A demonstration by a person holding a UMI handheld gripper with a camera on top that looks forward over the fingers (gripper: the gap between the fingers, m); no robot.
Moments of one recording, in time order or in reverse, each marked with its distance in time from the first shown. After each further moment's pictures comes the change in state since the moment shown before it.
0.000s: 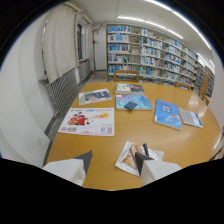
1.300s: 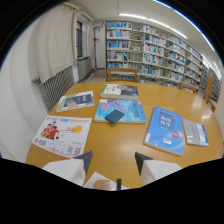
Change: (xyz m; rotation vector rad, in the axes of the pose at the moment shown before) arm 0.125 -0.069 0.152 -0.018 -0.033 -0.032
